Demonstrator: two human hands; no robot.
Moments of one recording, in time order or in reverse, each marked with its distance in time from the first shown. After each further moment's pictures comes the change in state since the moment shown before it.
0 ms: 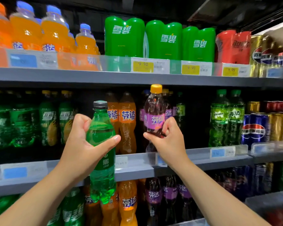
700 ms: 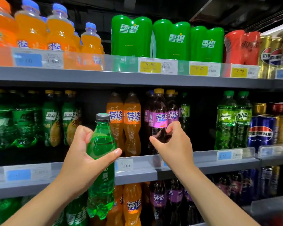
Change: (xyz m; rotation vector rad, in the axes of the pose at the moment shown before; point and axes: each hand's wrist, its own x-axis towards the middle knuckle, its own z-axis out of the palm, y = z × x) left_hand -0.013 -0.023 -0.015 0.015 -0.052 -0.055; right_hand -0.007 -0.010 0.005 -0.484 0.059 0.088
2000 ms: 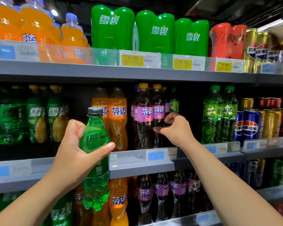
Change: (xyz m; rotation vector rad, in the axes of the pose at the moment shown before) left_hand -0.002 0.018 0.029 -0.007 0.024 0.052; right_hand 0.070 0.059 -0.022 0.151 -0.243 0.136
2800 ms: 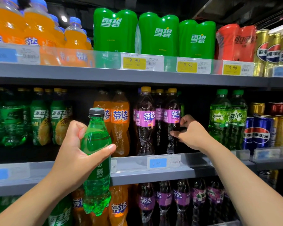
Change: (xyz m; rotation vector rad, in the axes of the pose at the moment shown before) left_hand 0.007 0.000 0.009 -0.011 0.030 0.011; right_hand 0.025 0.028 -0.036 -0.083 -0.171 -0.001
